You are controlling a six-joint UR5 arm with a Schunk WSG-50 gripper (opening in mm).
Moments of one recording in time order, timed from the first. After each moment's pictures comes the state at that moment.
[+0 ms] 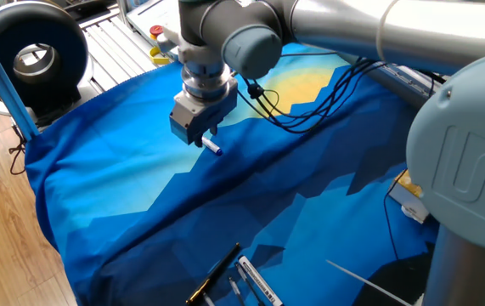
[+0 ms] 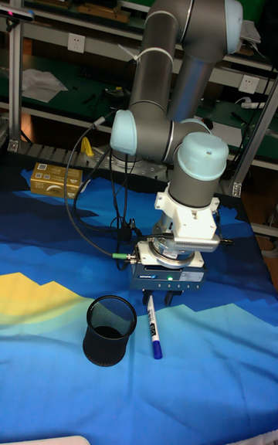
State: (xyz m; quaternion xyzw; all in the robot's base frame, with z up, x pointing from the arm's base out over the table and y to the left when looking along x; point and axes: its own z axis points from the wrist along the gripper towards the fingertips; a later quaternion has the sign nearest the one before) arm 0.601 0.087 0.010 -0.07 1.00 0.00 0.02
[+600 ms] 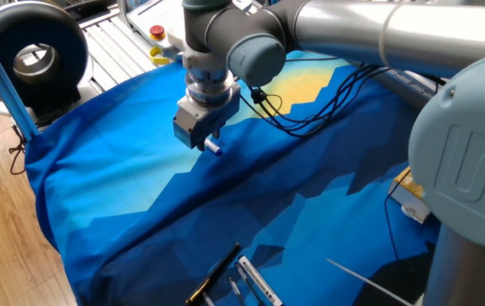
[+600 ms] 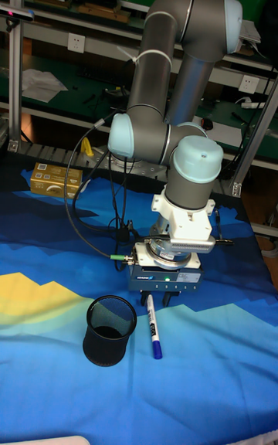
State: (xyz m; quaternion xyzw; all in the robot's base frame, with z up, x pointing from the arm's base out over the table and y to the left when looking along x) arm 0.596 0.085 0.000 -0.07 1.00 0.01 0.02
